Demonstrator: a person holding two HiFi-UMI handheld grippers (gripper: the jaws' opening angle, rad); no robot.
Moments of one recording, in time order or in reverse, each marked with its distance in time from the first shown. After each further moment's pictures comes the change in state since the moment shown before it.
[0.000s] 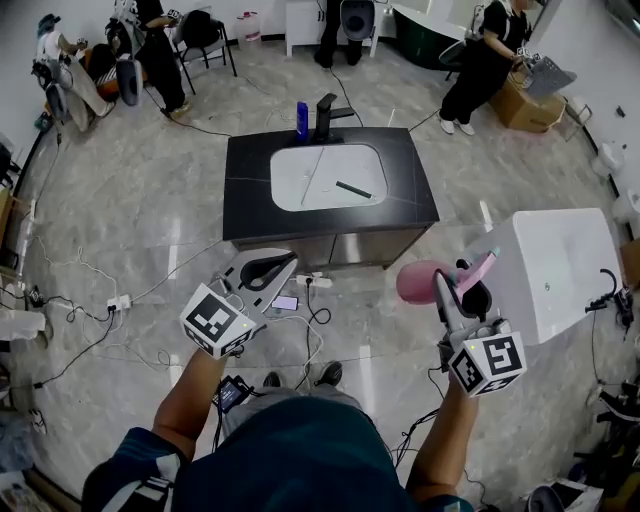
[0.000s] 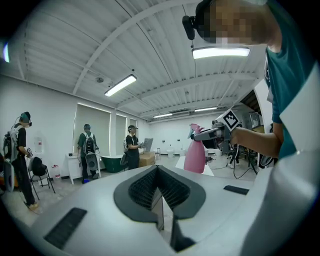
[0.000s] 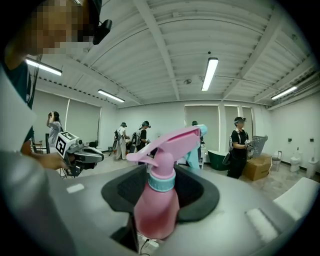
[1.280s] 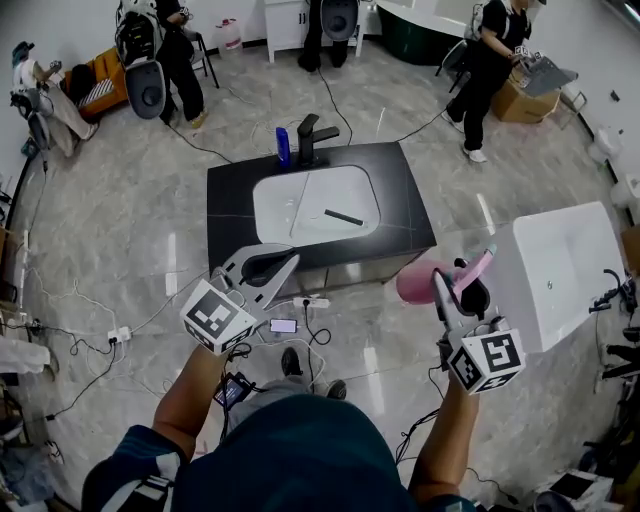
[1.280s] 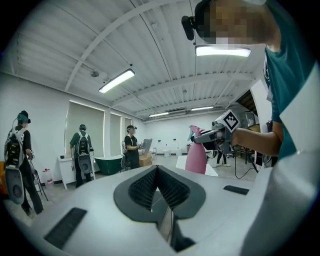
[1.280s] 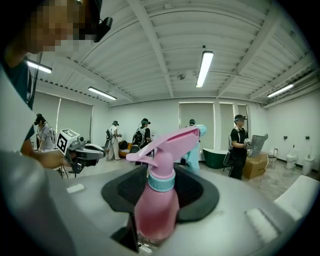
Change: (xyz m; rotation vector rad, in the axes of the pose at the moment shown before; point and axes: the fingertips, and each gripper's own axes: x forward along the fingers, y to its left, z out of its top) left arm 0.126 0.115 0.008 0.025 0.006 -0.068; right arm 0.122 -0.092 0.004 0.025 0.015 -0.061
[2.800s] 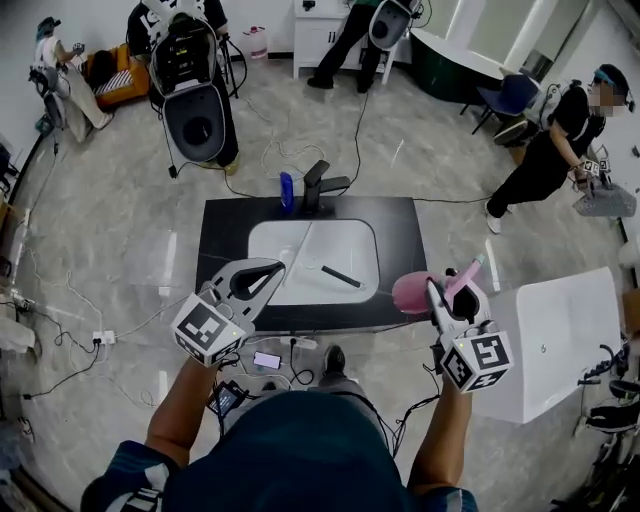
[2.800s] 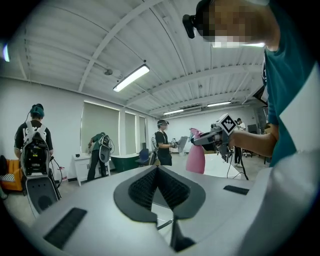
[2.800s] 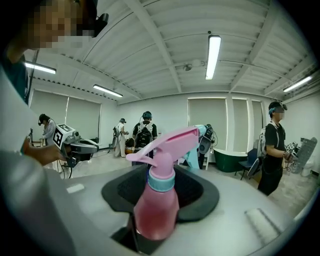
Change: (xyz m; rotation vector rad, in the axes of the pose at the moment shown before) left arm 0.081 0.155 -0.009 -0.036 0.018 0.162; right arm 0.201 -0.094 0.016 -0.039 0.027 0.126
